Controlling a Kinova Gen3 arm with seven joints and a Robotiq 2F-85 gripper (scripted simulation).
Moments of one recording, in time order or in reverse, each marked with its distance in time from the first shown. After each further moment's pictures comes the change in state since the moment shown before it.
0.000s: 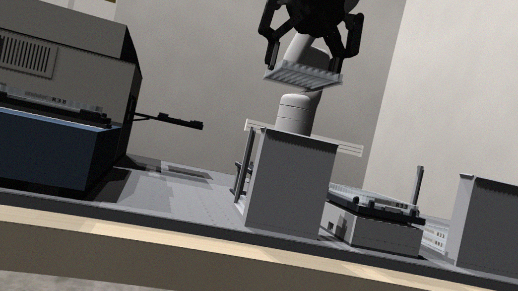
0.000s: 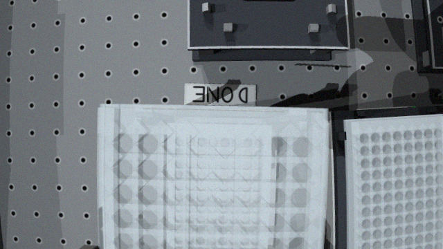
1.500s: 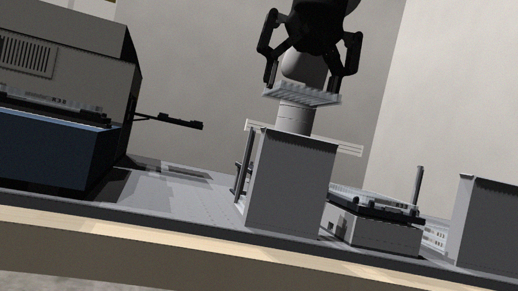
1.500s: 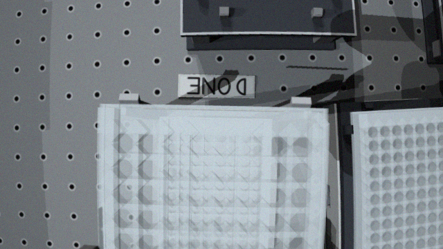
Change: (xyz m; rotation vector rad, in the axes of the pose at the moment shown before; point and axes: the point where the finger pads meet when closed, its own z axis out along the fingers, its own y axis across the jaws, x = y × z) arm -0.005 0.003 0.026 0.000 0.001 0.000
